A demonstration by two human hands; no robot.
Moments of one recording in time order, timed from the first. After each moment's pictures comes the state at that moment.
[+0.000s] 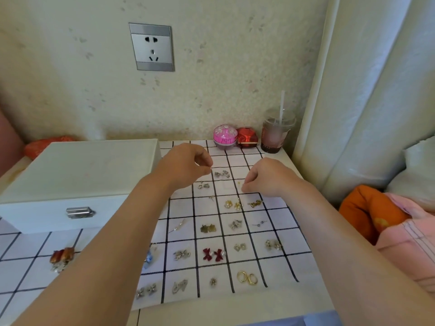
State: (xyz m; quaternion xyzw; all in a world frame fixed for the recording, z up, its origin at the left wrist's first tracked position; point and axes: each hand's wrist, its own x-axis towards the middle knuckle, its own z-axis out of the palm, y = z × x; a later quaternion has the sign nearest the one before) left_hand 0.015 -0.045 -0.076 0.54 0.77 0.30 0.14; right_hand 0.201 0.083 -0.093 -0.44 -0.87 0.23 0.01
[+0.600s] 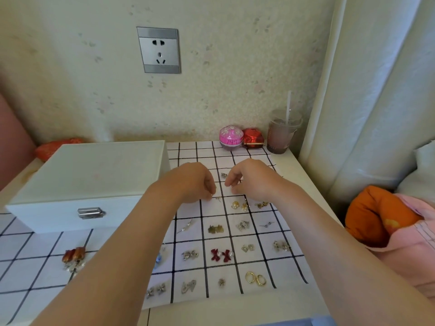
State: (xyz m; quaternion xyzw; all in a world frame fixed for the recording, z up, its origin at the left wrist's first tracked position) left_hand 0.022 -0.053 -0.082 0.55 0.80 0.10 0.20; right_hand 0.174 0.055 -0.093 -0.33 -0.91 0.24 0.04
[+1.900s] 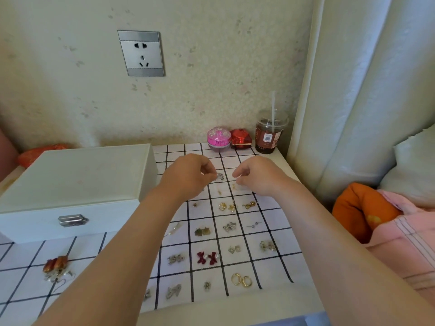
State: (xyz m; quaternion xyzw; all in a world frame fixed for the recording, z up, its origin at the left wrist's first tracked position) left_hand 0.041 -0.035 -0.085 0.53 0.80 0.27 0.13; right_hand 0.198 0.088 -0.099 -0.41 -0.87 0.25 0.08
